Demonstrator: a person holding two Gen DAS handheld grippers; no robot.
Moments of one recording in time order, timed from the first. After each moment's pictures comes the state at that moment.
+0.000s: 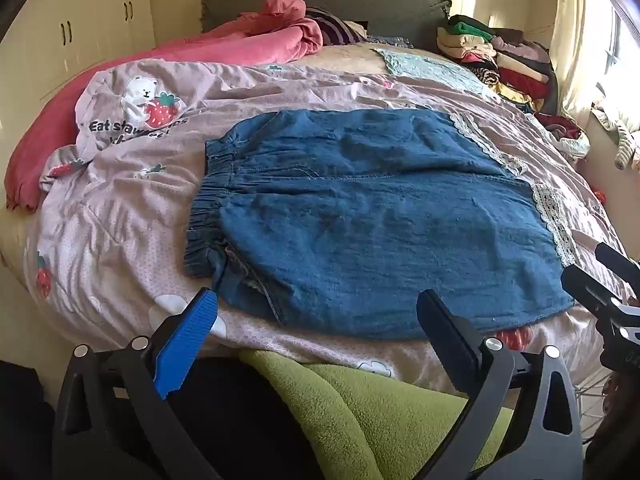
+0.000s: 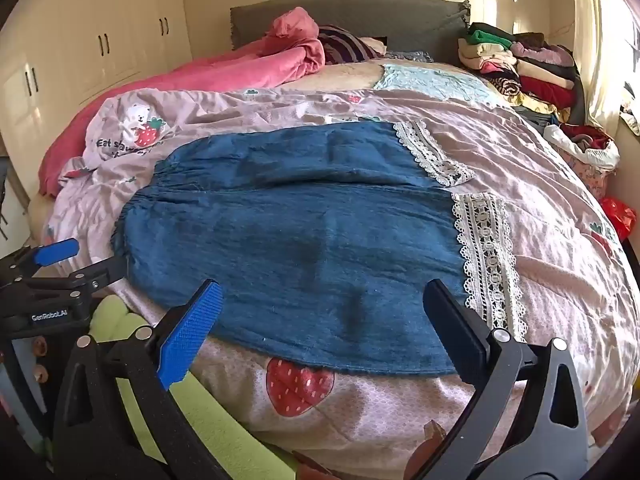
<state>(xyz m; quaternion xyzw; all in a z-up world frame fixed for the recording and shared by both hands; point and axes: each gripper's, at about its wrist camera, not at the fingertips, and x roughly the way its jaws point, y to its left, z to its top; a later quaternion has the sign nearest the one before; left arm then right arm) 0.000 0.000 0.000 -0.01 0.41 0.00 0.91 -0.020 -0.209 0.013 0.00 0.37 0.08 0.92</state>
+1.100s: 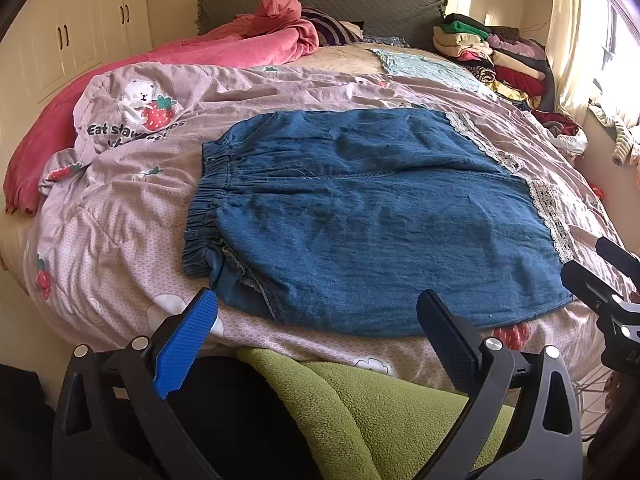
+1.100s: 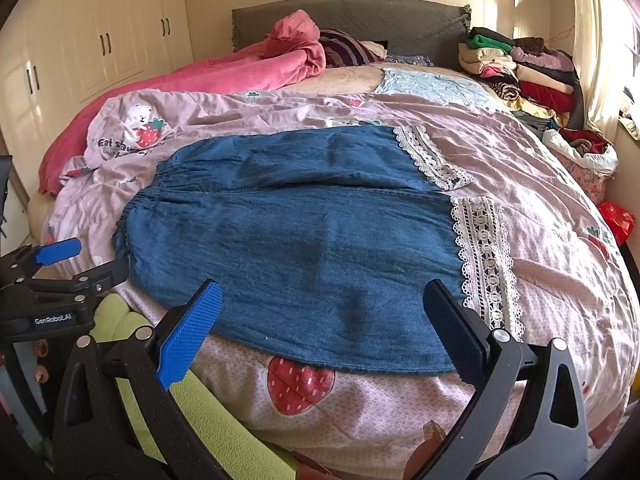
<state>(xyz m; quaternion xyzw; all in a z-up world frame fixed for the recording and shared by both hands) -0.002 -0.002 0.002 0.00 0.41 -0.01 0.91 -0.023 -0.210 0.014 0.00 0.37 0.08 0.93</state>
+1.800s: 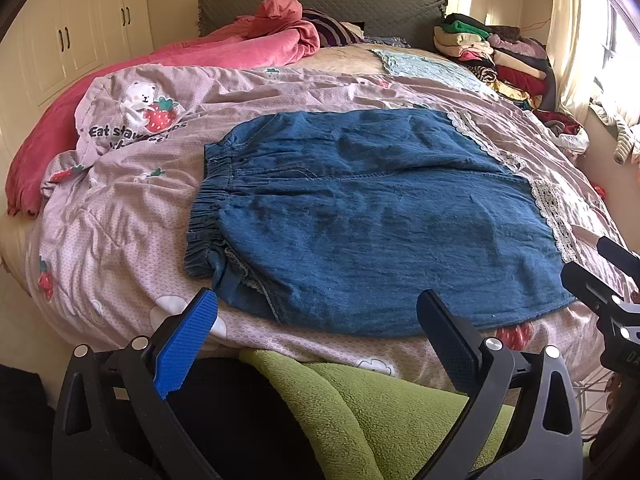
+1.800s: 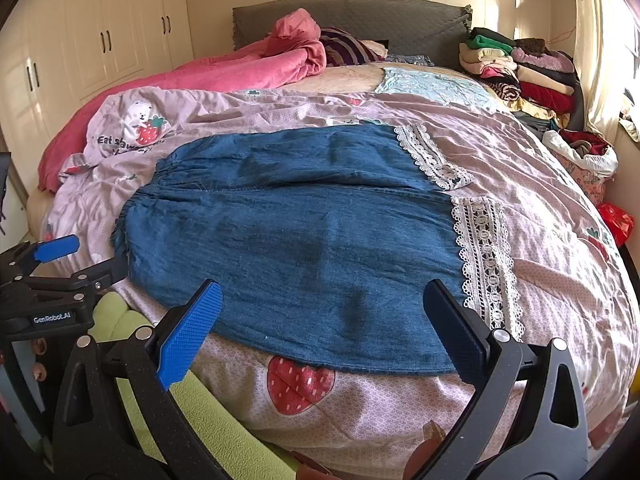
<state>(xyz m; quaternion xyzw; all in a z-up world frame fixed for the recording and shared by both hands) -0.001 0.000 0.003 0.00 0.41 0.00 0.91 -0.024 -0.210 0.015 0.00 0.37 0.08 0.93</state>
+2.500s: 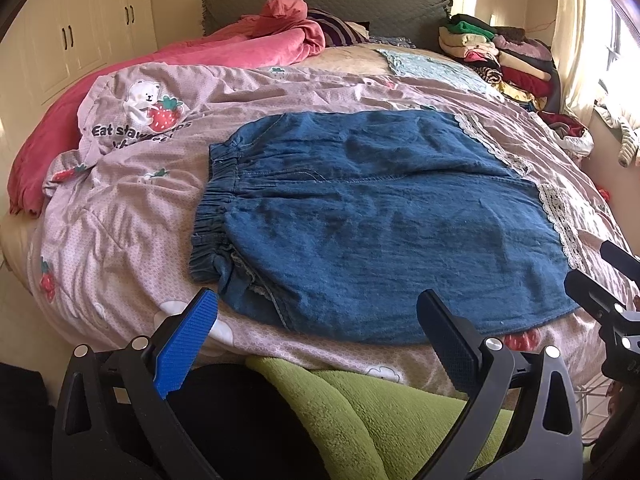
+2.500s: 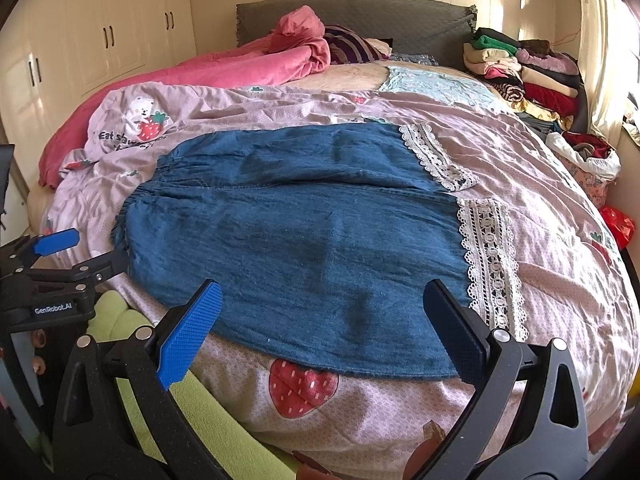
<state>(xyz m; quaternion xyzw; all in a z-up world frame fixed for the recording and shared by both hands) 0.007 0.009 0.001 0.00 0.41 0.01 0.91 -0.020 -0.205 0.010 -0.01 0.37 0.08 0.93</state>
